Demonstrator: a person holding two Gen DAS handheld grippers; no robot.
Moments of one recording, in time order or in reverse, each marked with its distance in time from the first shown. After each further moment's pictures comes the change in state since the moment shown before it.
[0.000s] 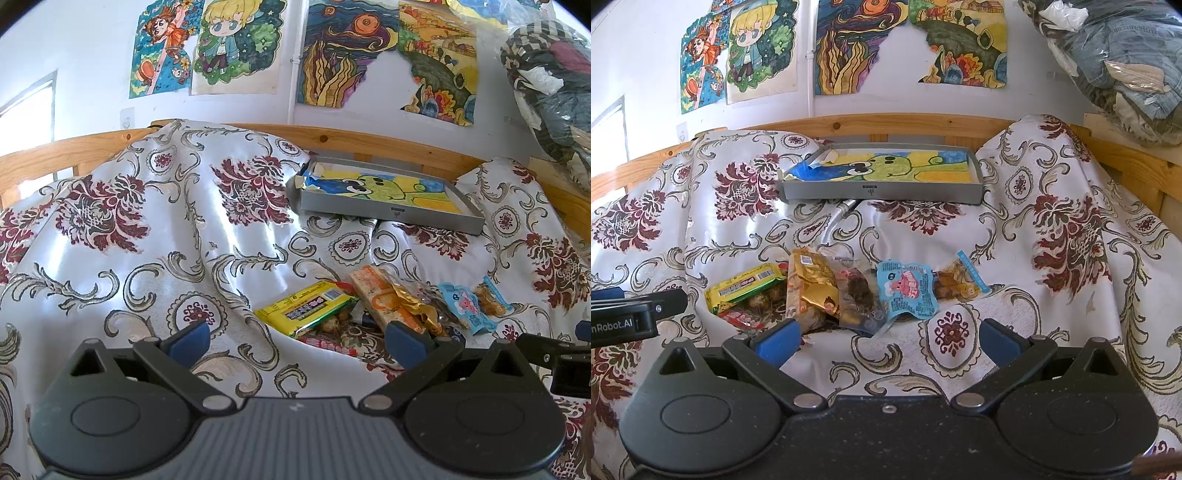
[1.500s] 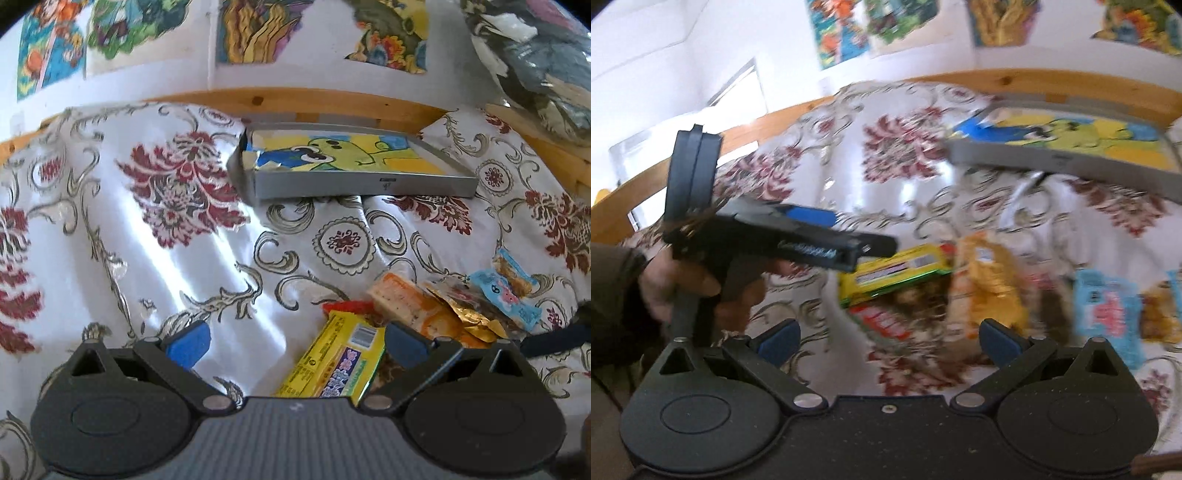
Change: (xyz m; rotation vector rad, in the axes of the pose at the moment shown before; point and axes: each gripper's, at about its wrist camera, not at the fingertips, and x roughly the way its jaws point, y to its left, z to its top) left arm 0.147 0.044 0.051 0.197 0.112 -0.267; right arm 0.091 0.057 0.029 -0.140 0.164 0.557
